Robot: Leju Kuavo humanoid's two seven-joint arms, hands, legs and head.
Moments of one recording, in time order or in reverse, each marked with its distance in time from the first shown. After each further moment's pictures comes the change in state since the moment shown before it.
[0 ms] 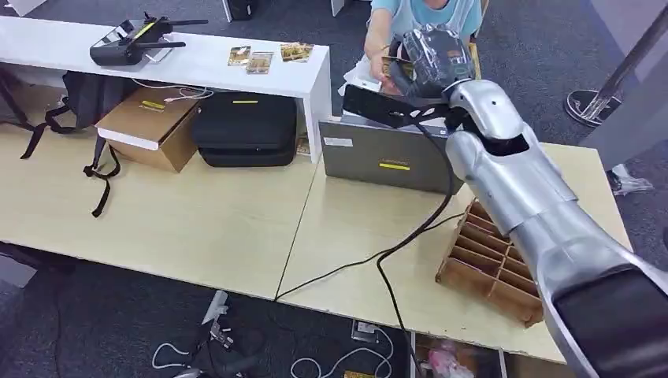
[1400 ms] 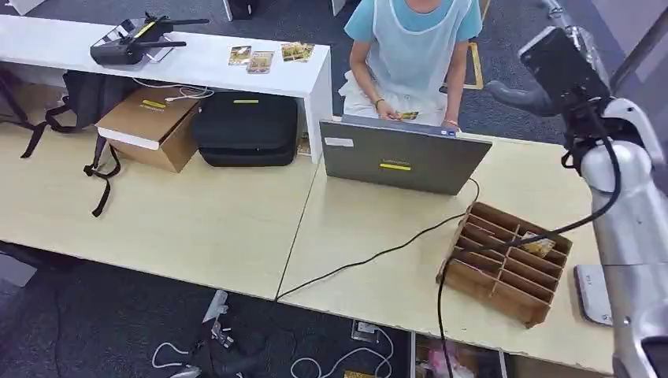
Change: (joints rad) left arm -0.005 0.009 -0.042 0.021 -0.039 0.016 0.000; right arm 0.277 -0.337 -0.433 -0.483 -0.481 0.281 0.004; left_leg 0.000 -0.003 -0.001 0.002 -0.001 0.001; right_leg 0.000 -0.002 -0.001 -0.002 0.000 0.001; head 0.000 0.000
